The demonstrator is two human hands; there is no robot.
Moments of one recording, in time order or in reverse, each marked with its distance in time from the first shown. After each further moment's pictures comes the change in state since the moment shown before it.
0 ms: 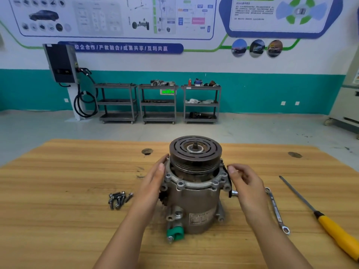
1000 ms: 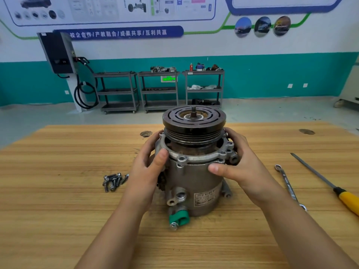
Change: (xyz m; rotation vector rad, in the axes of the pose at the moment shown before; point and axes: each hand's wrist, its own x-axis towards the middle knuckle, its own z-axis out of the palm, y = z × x) left_hand -0.008 -0.017 0.001 -0.037 -0.032 0.240; right_hand -0.002 0.008 0.006 0.168 -0.428 -0.115
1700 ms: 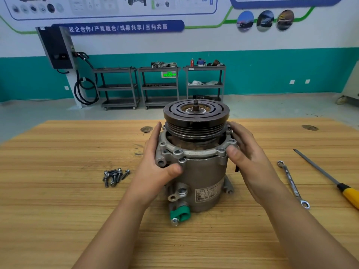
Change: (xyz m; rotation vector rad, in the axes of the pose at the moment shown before) left_hand -0.005 0.009 0.002 0.209 -0.128 -0.044; right_hand -0.002 0.008 -0.001 0.054 0.047 -0.040
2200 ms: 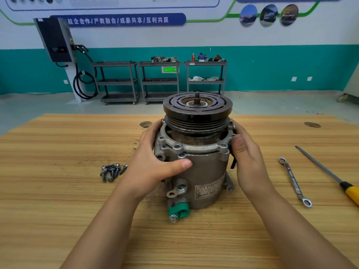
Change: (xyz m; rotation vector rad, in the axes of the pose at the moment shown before) left_hand 0.004 0.005 -0.005 0.096 0.028 -0.022; right_hand 0.004 0.009 0.016 0.003 0.033 -0.217
